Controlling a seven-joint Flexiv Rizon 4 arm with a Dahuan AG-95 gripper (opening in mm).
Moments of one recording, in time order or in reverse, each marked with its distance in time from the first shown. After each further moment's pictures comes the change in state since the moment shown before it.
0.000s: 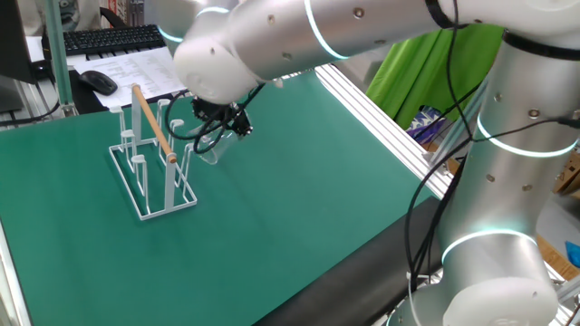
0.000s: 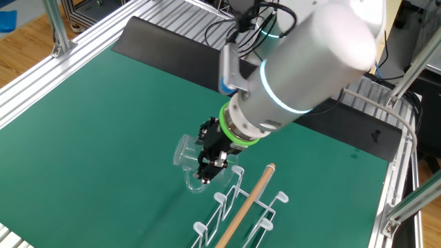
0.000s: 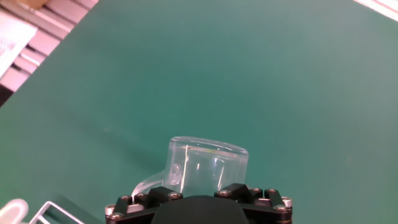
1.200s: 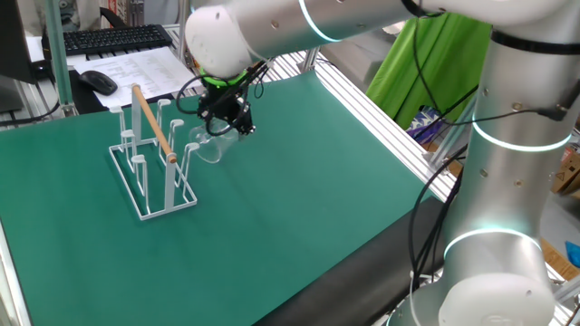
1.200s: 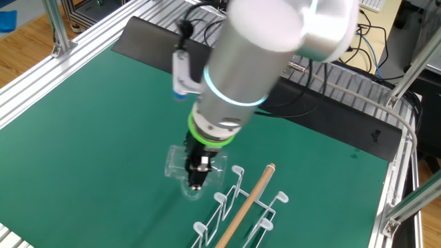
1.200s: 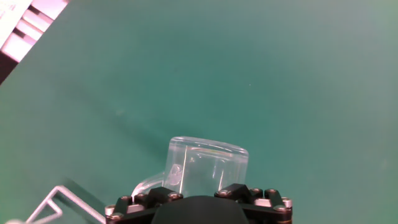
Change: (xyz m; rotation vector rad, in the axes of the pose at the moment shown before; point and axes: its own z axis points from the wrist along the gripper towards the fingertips) arm -0.006 0.016 0.027 -0.054 0.202 -0.098
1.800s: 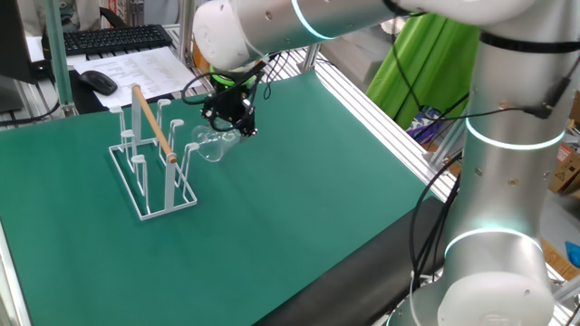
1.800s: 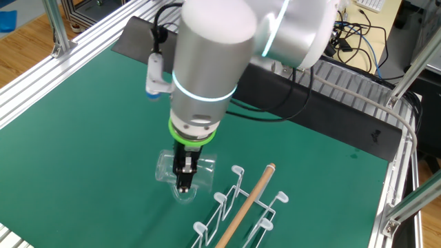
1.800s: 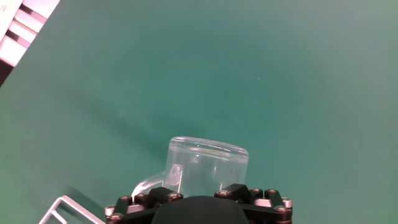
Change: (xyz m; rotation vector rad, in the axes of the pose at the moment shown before) arm -0.017 0.001 0.018 -0.057 0.099 0.028
